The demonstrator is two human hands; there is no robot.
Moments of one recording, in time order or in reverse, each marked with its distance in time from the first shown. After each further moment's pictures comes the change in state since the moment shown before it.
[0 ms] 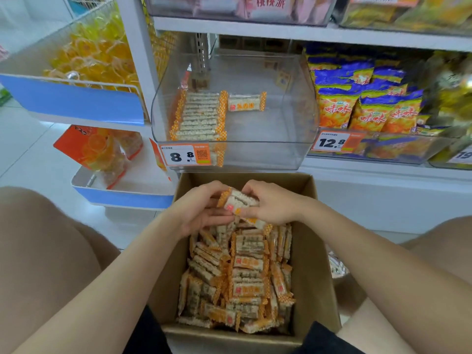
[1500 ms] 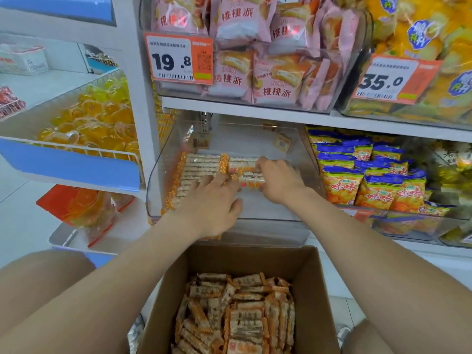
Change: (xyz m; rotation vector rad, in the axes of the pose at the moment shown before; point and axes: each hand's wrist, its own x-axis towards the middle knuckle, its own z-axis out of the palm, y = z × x) left_hand 0.046 0.133 0.020 1.670 0.313 0.642; right_hand 0.117 0.004 -0.145 -0.513 0.516 0.257
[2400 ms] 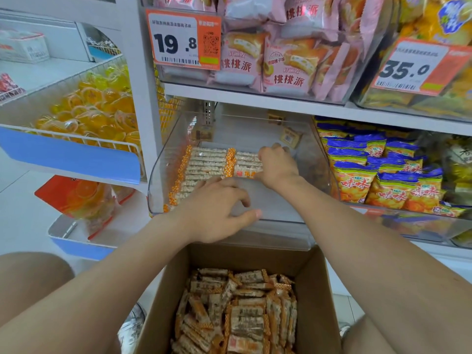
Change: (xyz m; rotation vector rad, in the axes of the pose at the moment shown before) left_hand -0.012 -0.008 0.001 -0.147 -0.008 0.184; right_hand 0.049 -0.003 0.027 0.013 0.056 0.076
